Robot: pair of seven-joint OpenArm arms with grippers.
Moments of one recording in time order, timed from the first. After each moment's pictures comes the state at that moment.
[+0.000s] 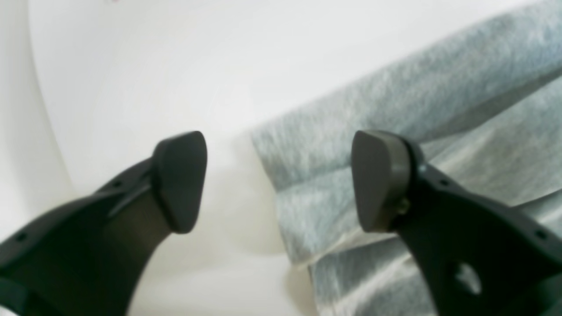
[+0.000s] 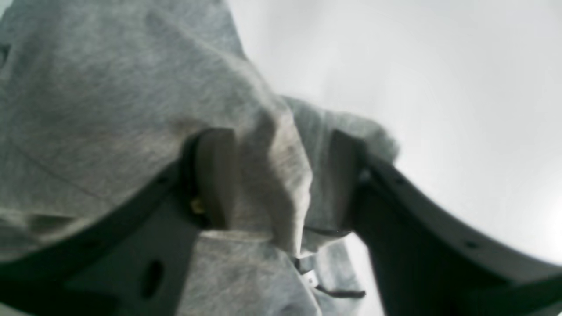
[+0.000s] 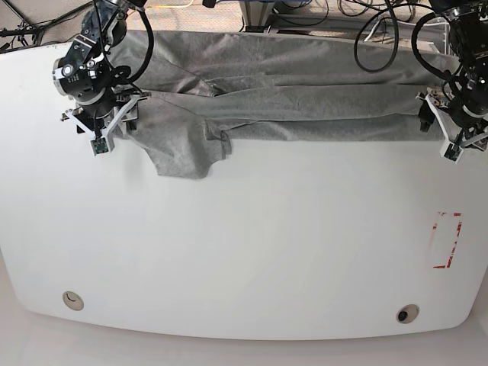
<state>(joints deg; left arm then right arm) 13.9 -21.4 -31.1 105.9 -11.4 -43.0 58.1 -11.2 -1.4 32.0 110.8 6.0 41.1 -61.6</state>
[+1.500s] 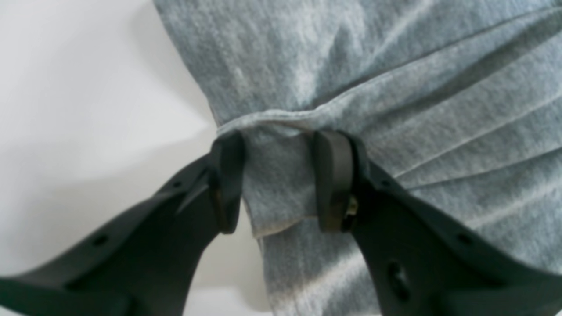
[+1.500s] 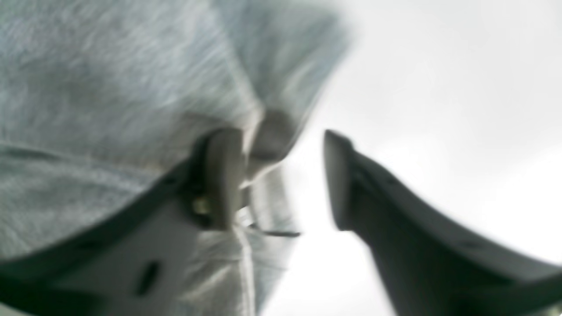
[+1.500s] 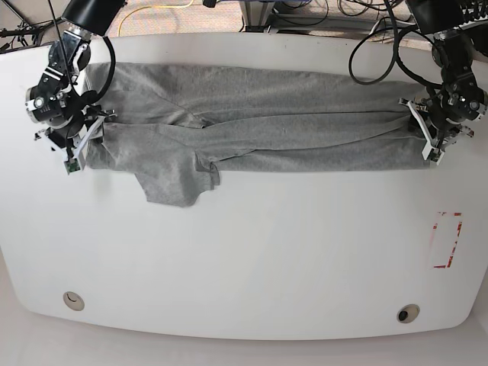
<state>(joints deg) 6.8 -18.7 -26.9 87.9 -5.9 -42.8 52.7 -3.3 13.0 29.8 99.7 8.0 40.7 -61.6</state>
